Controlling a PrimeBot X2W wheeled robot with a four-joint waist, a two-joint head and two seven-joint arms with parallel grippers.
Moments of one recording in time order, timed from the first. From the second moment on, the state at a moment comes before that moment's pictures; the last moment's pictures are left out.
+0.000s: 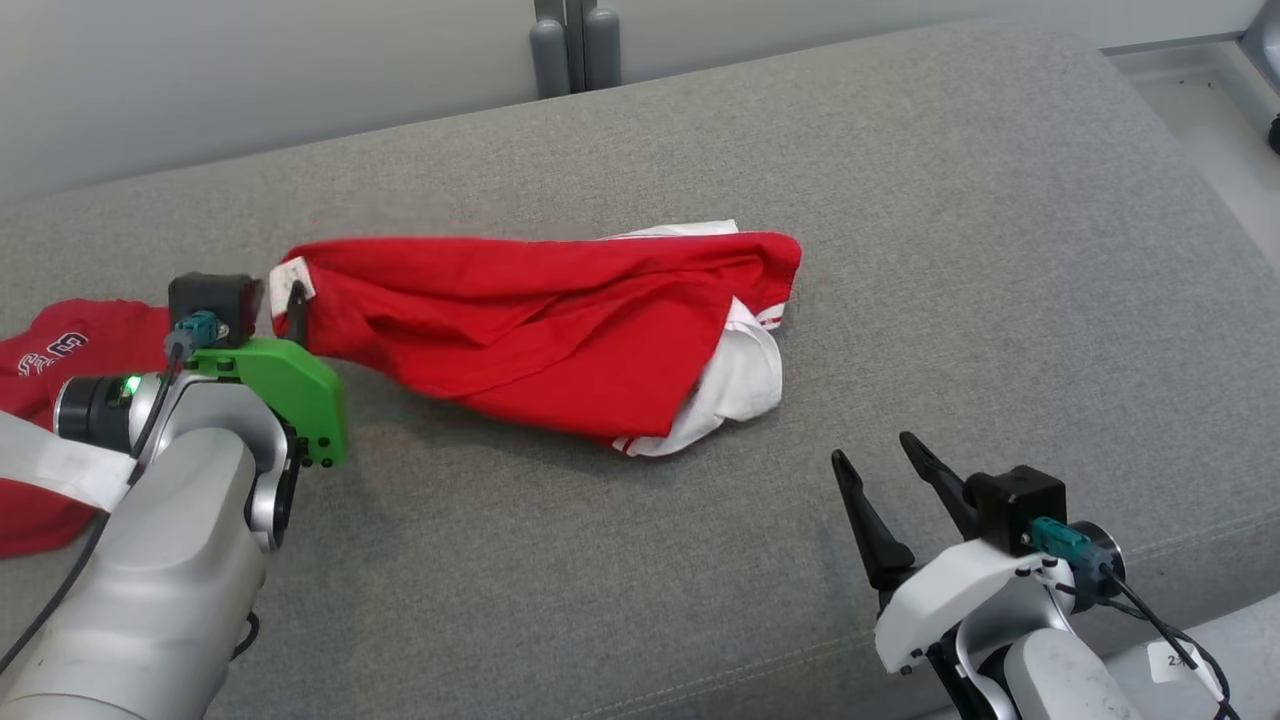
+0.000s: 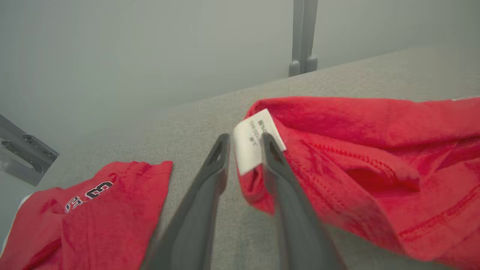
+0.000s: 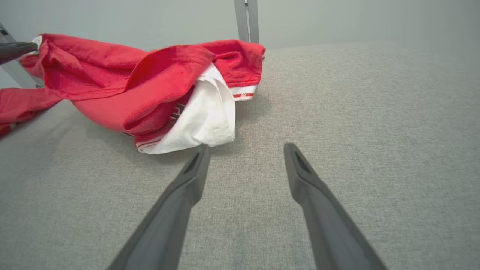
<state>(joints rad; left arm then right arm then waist) -0.80 0.32 -0.72 0.92 -0.68 0.11 -0.17 -0.11 -0.05 0.18 0.20 0.17 0.13 -0.05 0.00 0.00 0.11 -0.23</state>
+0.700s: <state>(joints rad) -0.94 0.17 -0.92 0.84 -0.63 -0.05 0.20 -0.09 -0.05 0.14 0.21 0.18 0.13 -0.05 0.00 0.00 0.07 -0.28</state>
